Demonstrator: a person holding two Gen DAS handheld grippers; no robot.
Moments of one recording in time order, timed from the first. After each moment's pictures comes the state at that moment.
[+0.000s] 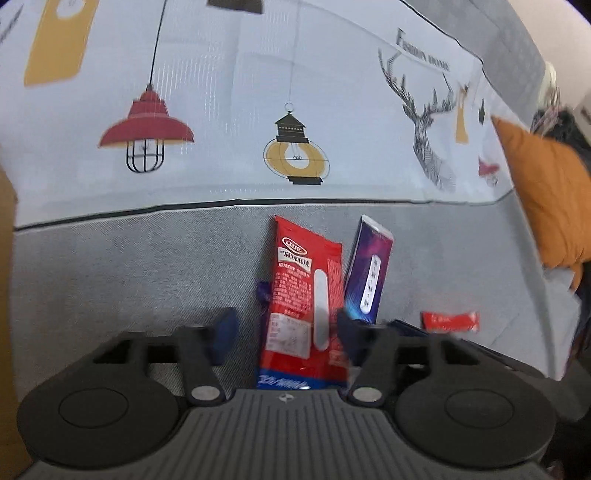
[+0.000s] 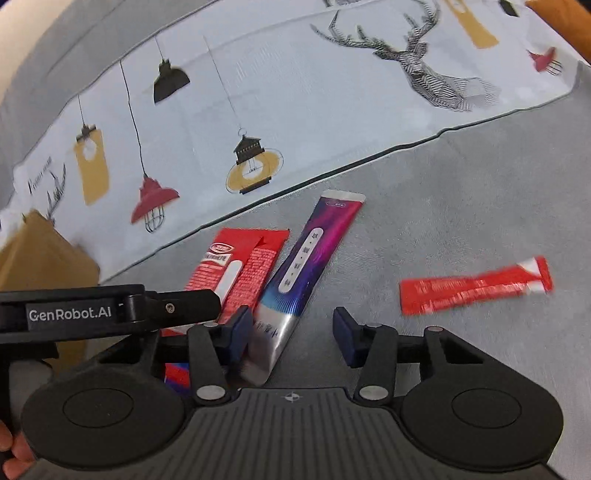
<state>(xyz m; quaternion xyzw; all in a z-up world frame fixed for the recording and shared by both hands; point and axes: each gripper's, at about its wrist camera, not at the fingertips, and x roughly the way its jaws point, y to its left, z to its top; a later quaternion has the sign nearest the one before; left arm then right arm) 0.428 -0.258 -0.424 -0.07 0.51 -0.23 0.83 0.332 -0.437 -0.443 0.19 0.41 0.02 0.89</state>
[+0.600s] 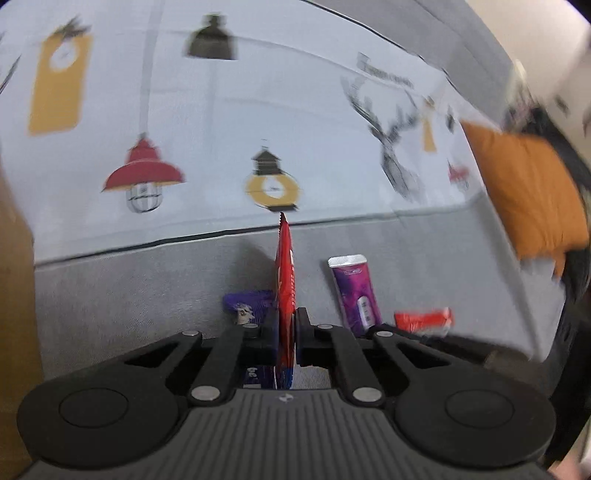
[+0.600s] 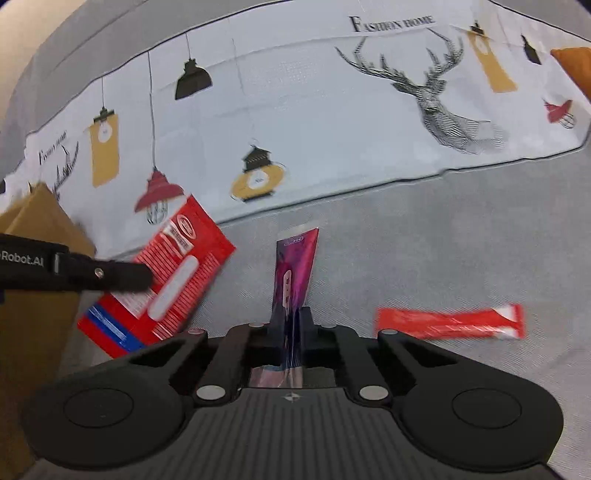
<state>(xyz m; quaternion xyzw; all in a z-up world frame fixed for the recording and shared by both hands) 0.400 -0.259 -0.382 -0.02 0.47 -0.27 0.84 0.309 -0.457 -0.433 0.16 0.40 0.02 0.90</state>
